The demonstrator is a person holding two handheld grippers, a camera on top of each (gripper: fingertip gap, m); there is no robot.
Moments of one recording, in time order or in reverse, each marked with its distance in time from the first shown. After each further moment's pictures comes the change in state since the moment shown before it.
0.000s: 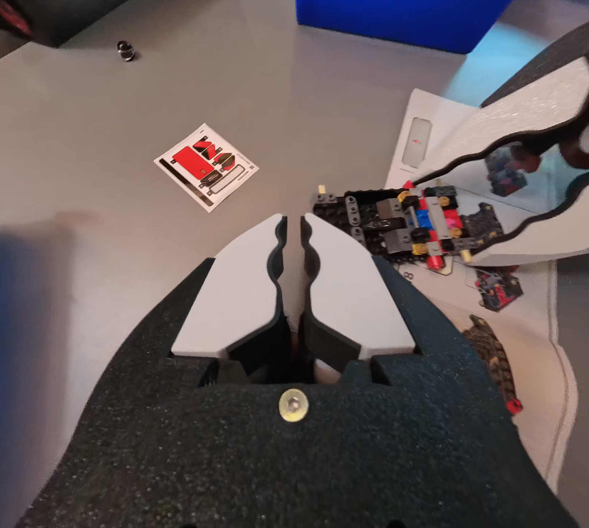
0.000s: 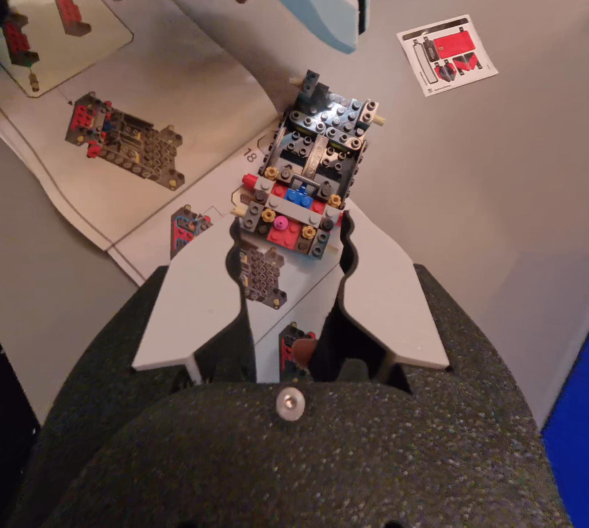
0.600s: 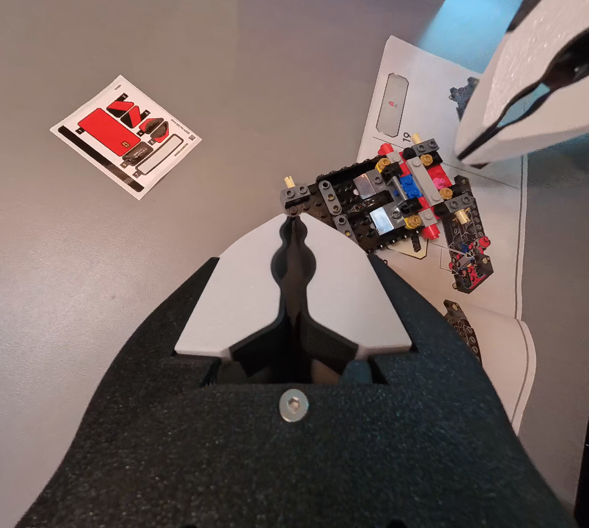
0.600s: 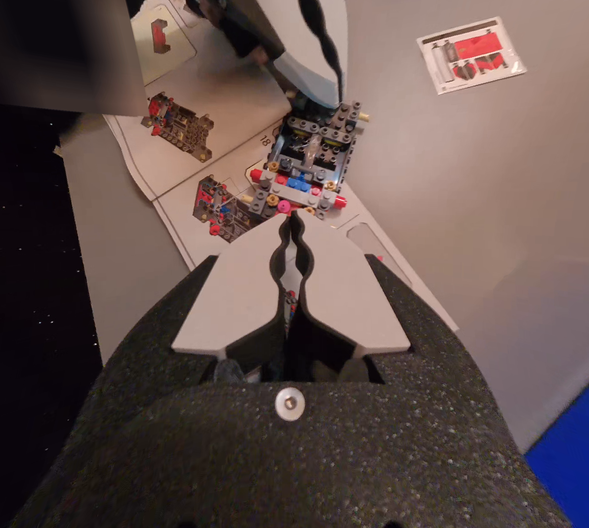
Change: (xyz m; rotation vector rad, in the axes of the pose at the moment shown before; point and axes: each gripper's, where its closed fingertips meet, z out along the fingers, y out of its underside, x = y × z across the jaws) left arm 0.026 0.022 0.018 -0.147 0.138 -0.032; right arm 0.006 0.004 -0.033 0.061 -0.252 0.021
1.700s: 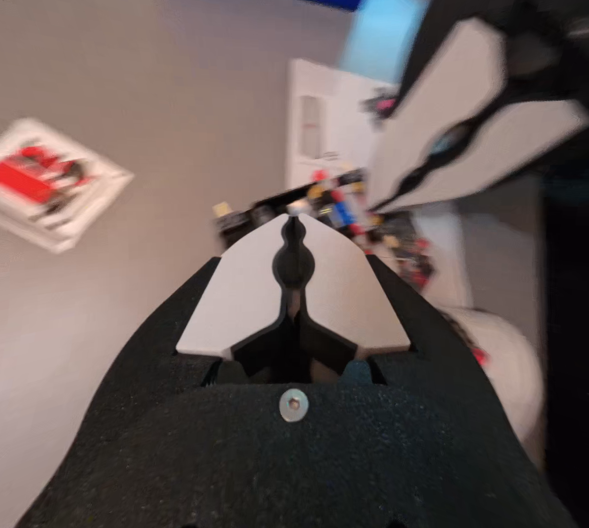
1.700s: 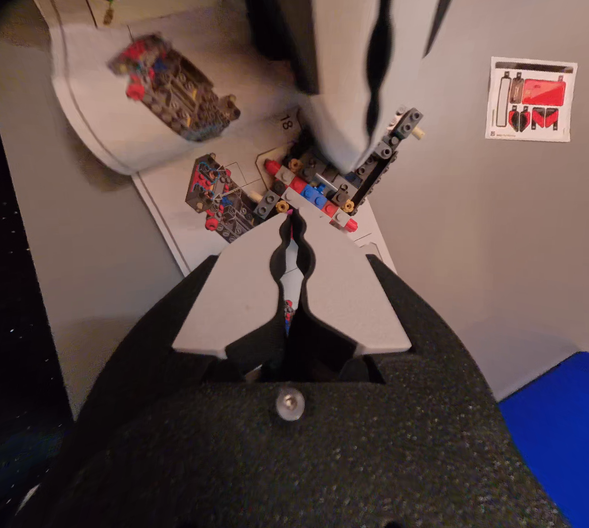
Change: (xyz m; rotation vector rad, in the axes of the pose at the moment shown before) left arm 0.033 -0.010 0.006 0.022 0.156 0.063; right arm -0.009 -0.001 0.024 -0.281 0.020 -0.297
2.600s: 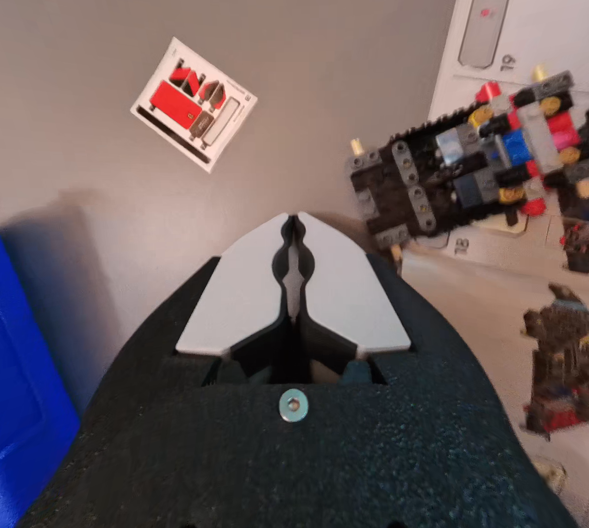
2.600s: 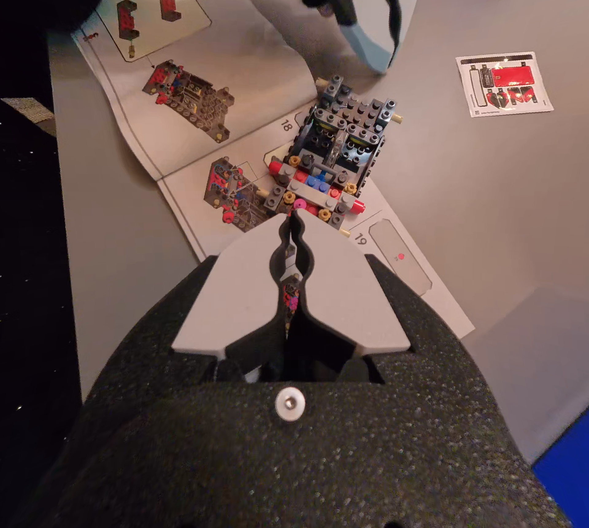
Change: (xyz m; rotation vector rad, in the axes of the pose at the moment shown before) left arm -0.065 0.029 -0.030 -0.301 -0.370 0.098; right arm -0.007 0.008 -0.011 0.271 0.009 0.137
